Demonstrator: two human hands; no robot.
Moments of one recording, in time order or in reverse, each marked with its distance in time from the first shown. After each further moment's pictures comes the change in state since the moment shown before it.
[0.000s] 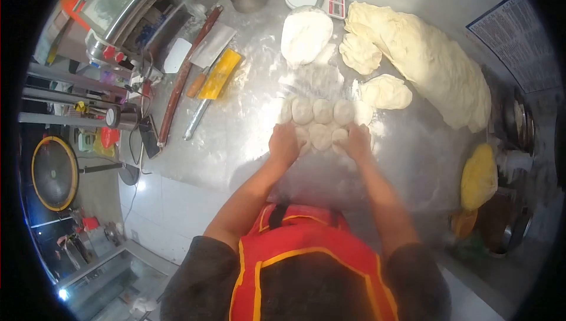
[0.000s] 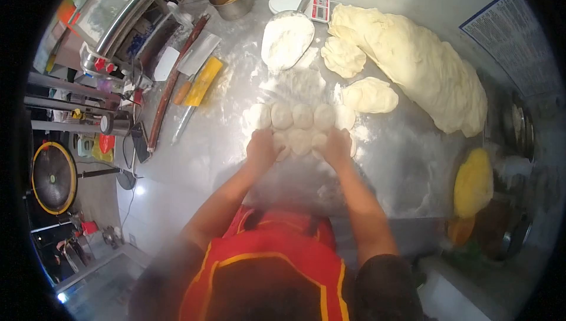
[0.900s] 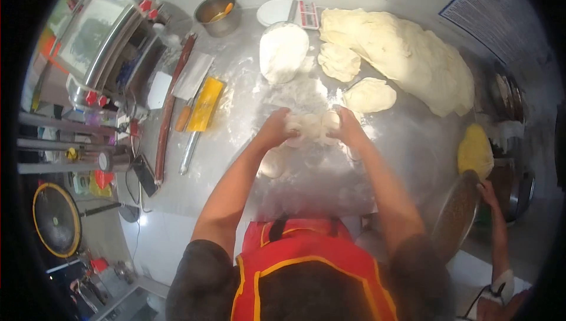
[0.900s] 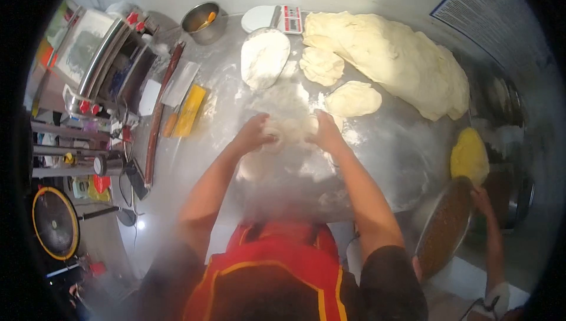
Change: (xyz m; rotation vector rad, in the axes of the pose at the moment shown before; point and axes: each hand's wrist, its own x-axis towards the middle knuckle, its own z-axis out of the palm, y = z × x) left_hand 0.098 -0.009 -0.064 -0.621 -0.441 0.037; right_hand 0.062 0.007 -0.016 0.396 -0.135 0.073
